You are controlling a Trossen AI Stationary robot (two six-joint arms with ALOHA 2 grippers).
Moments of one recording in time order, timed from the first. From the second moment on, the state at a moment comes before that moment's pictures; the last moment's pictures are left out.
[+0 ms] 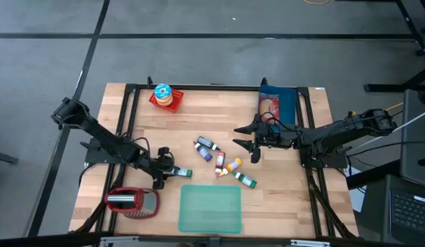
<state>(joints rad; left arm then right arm) -0.48 1.28 0.38 -0.03 -0.28 -0.39 0.13 1.18 0.49 0.67 0.23 0.17</state>
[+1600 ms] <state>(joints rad) -0.25 1.46 0.99 -0.35 0.34 0.61 0.13 1.18 0.49 0.66 0.23 0.17</state>
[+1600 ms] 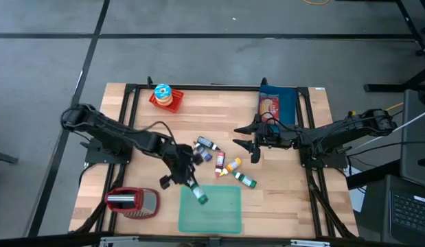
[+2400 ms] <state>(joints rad) -0.32 1.75 1.07 -0.36 0.62 0.94 0.16 1.18 0.49 0.62 0.25 0.23</state>
